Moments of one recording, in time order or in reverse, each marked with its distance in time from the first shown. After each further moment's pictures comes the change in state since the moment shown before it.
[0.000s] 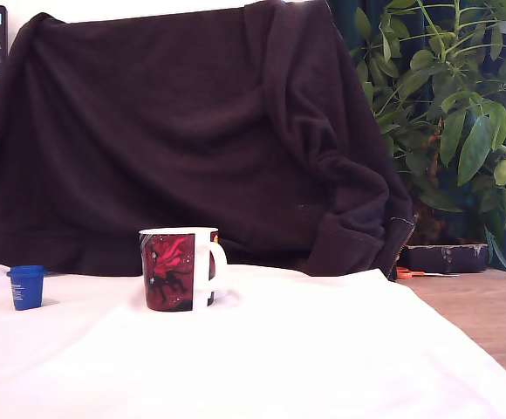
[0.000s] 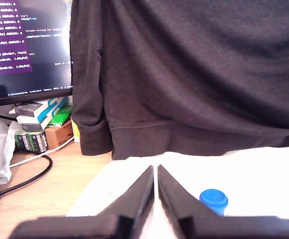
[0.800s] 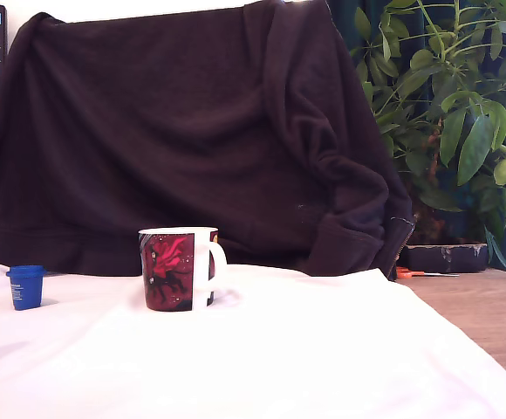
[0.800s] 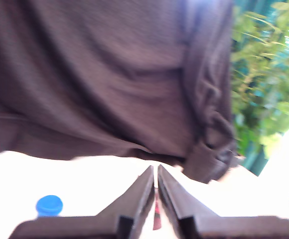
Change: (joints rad) arm -0.056 0.013 -0.016 0.106 0.460 -0.413
